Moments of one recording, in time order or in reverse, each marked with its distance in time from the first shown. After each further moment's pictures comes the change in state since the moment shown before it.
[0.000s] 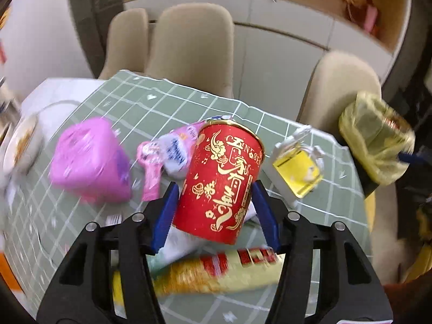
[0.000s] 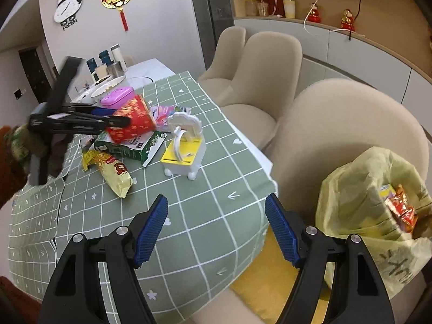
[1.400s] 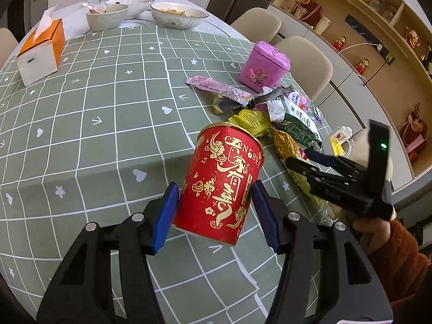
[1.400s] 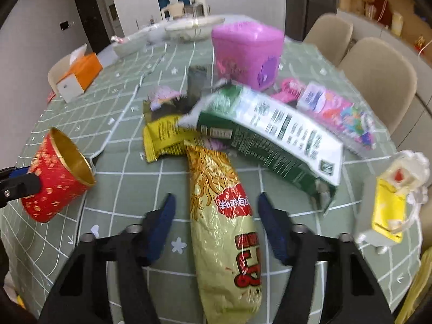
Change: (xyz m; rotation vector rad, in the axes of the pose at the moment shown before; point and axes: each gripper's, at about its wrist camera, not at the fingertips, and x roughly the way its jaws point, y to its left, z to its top) left arm -0.134 0.085 -0.224 -0.700 -0.070 0.096; right arm 0.160 0.213 0.026 -0.317 0.209 0.197
